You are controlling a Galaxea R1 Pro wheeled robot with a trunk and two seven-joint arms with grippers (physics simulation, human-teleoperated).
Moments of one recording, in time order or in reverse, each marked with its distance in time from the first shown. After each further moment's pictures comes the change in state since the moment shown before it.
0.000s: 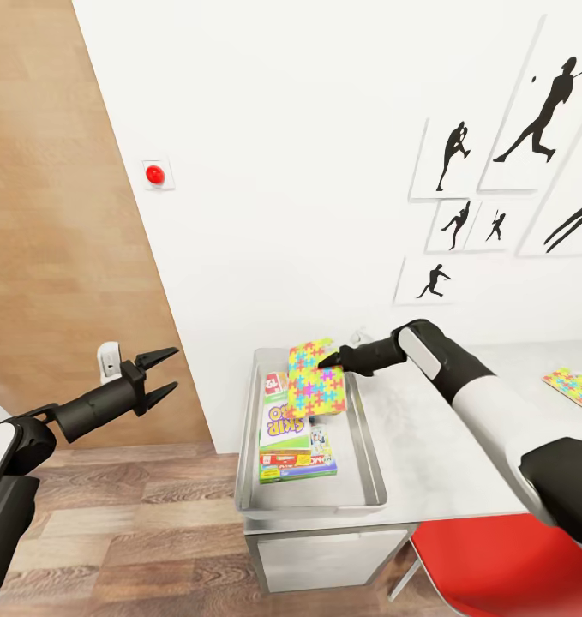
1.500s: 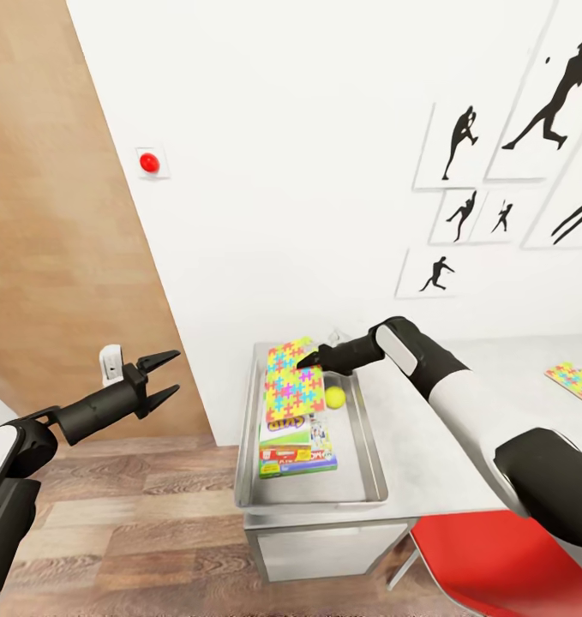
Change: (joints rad) left arm 0.009 -0.001 -0.007 0.001 0.000 0.000 -0.003; right arm -0.029 0.093 0.012 0.045 -0.002 0.000 -0.007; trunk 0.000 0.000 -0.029
